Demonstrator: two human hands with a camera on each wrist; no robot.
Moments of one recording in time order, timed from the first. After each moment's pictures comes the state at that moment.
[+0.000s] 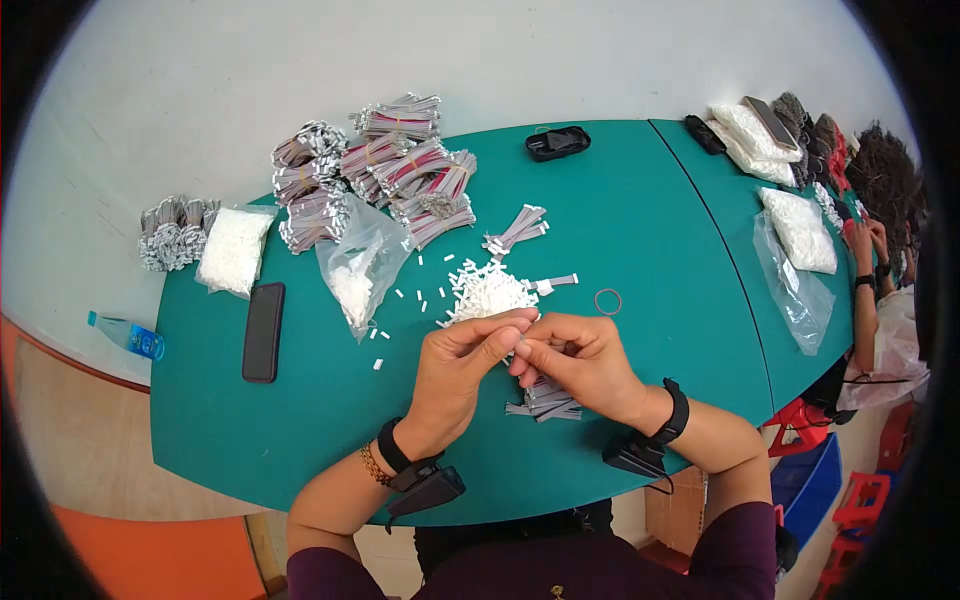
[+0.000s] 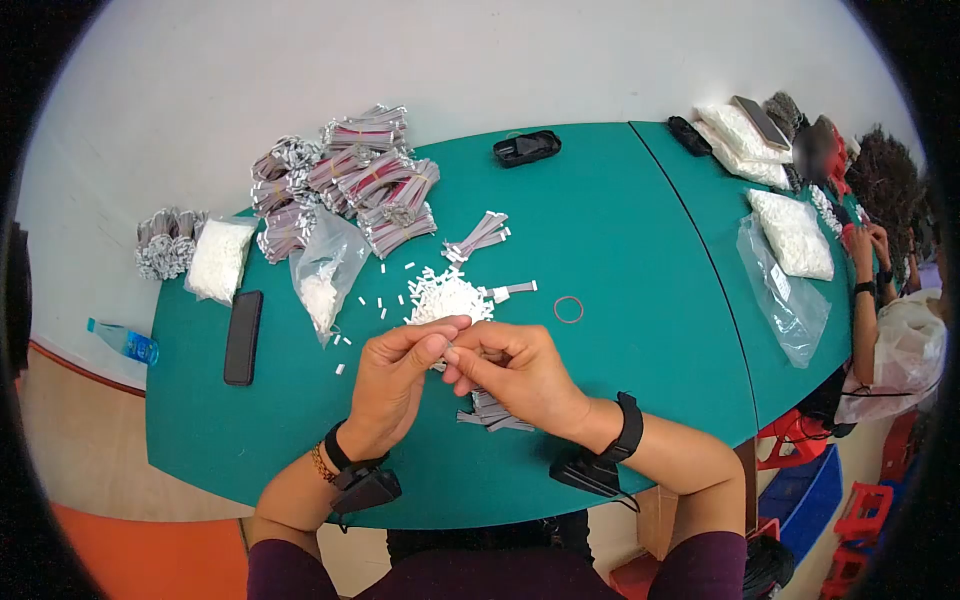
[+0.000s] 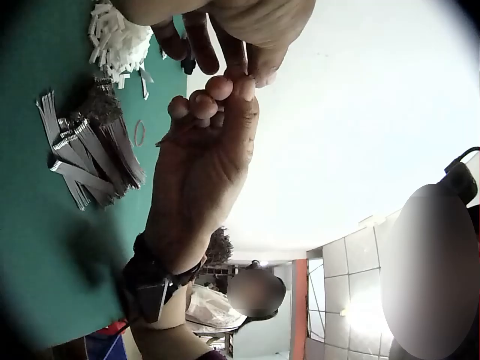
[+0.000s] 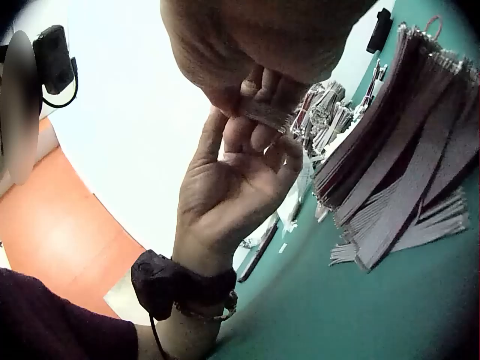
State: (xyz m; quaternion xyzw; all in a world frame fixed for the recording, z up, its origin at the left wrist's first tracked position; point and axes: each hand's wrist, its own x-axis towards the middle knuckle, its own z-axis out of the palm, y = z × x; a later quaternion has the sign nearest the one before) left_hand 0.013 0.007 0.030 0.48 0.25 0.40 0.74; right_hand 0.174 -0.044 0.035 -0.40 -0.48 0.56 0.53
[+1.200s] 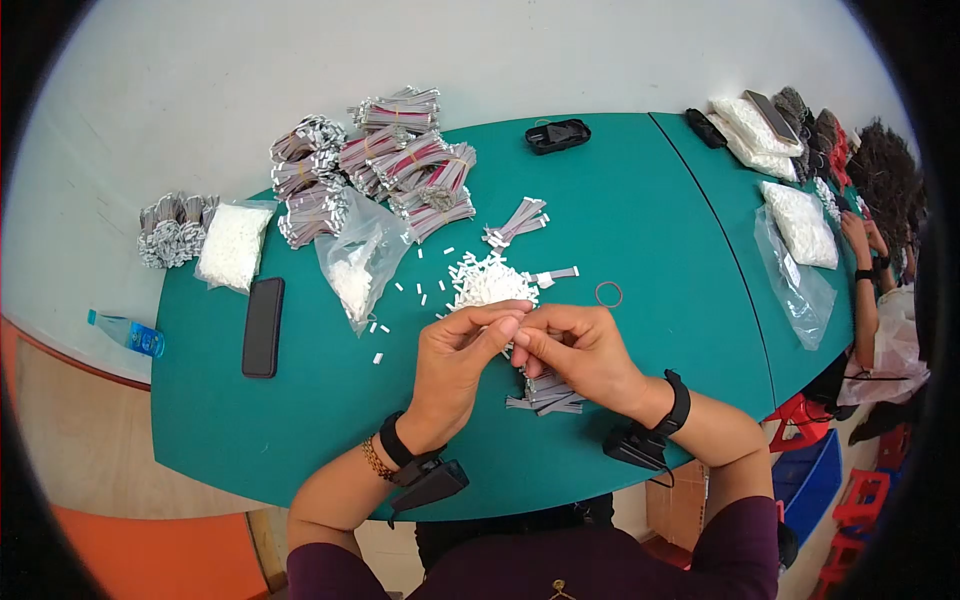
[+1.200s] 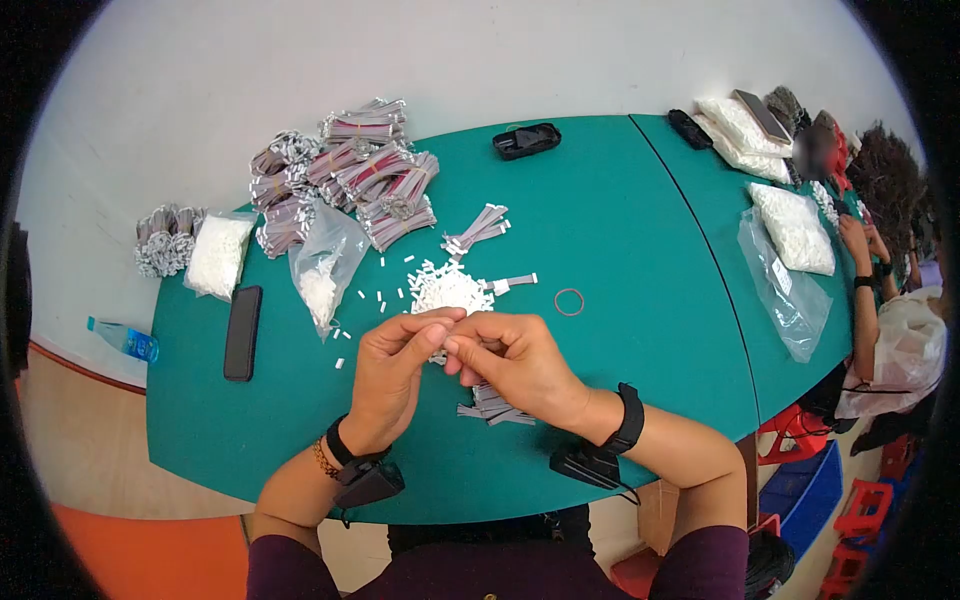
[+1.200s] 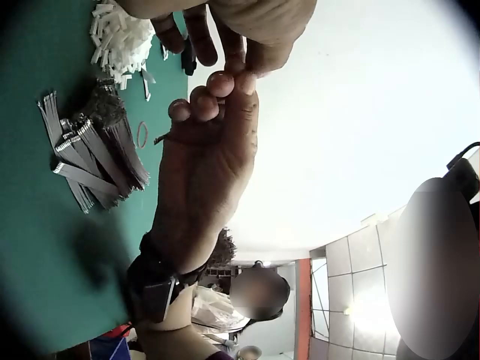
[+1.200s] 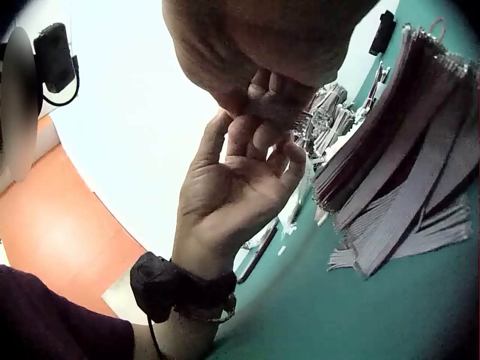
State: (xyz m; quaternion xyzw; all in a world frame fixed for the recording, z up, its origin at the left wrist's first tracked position) left_hand 0.015 0.007 0.028 0.48 0.27 0.42 0.72; right_hand 0.175 -0.041 0.038 -0.43 -0.49 0.56 0.51
